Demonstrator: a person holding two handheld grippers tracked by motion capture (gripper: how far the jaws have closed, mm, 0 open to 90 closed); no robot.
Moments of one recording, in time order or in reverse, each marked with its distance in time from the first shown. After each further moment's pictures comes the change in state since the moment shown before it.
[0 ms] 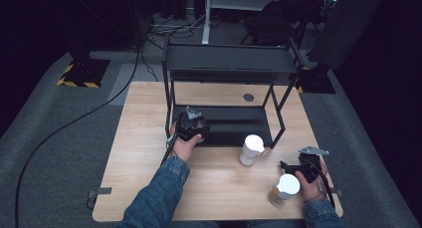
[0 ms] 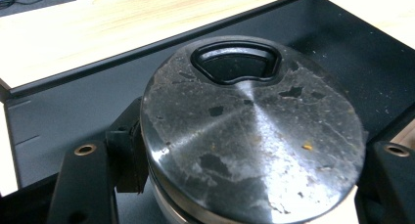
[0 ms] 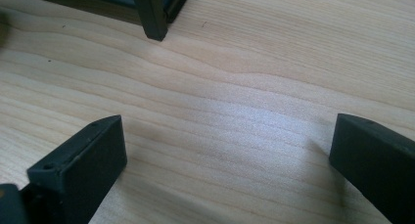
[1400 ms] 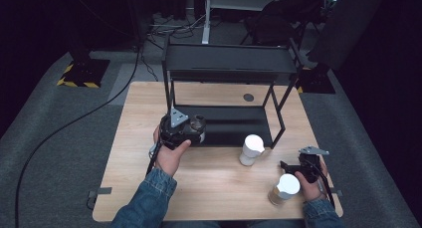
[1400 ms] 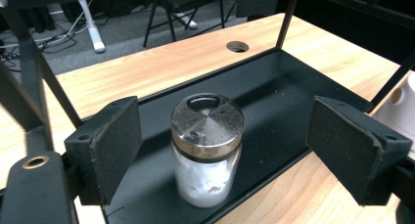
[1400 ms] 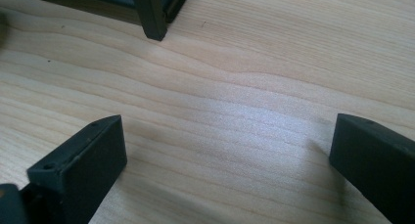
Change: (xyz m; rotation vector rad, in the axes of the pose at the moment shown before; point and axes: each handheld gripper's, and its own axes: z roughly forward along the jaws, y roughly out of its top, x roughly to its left) left arm -0.013 0.008 -0.102 -0.166 0.016 0.036; right arm 0.000 0.000 0.000 0.000 -0.003 0.003
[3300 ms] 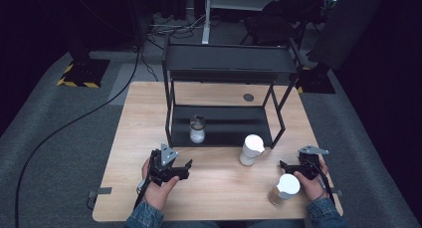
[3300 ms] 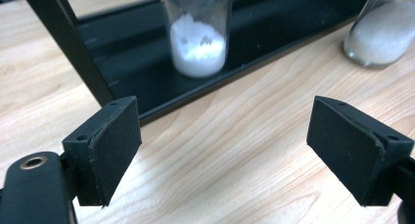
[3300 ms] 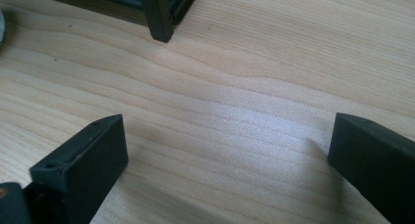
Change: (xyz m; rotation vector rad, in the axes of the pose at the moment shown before) left arm -0.014 -0.096 -0.034 0.139 0.036 0.027; right arm -0.001 0.001 0.001 -0.003 0.022 -0.026
